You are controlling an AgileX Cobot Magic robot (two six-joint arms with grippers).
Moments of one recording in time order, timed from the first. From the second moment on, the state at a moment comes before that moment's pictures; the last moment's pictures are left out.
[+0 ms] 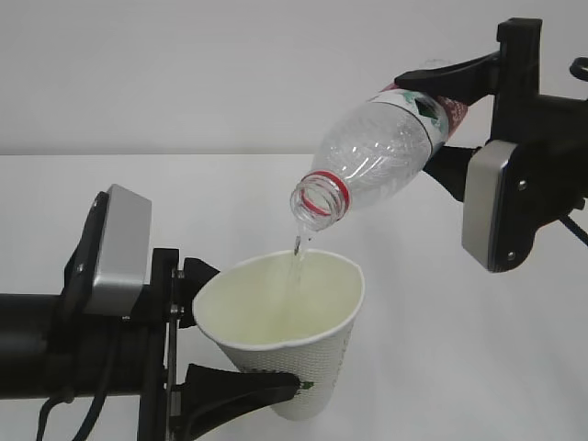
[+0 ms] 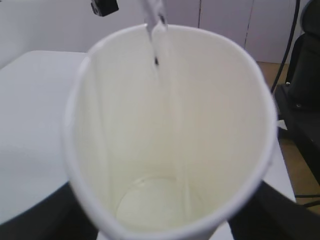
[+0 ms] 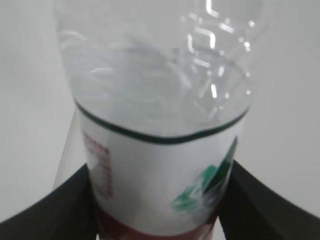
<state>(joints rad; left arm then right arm) -0.56 1.57 -0.44 1.00 -0.98 -0.44 0.21 1.36 -0.65 -0.91 -0.65 -0.89</state>
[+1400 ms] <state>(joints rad) -0.56 1.57 -0.44 1.00 -0.97 -0.44 0.21 1.36 -0.65 -0.91 -0.65 -0.90</state>
